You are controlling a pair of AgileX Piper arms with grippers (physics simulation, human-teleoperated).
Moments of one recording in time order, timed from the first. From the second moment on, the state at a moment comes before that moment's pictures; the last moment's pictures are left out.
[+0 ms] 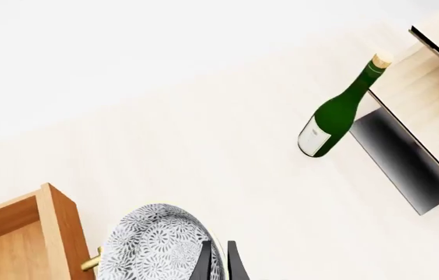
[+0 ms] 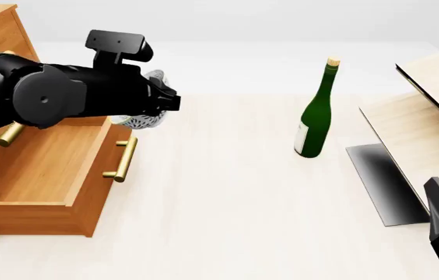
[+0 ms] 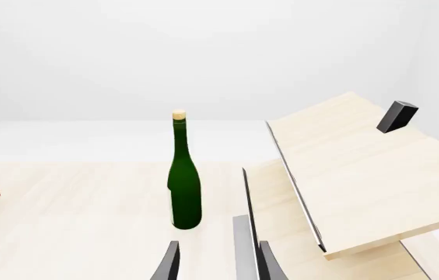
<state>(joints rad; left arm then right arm) -0.53 1.38 -0.98 0.22 -0.10 0.00 0.01 0.00 0.00 0.00</state>
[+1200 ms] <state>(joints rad) -0.29 1.14 -0.81 0.22 -0.10 0.00 0.01 0.00 0.00 0.00</state>
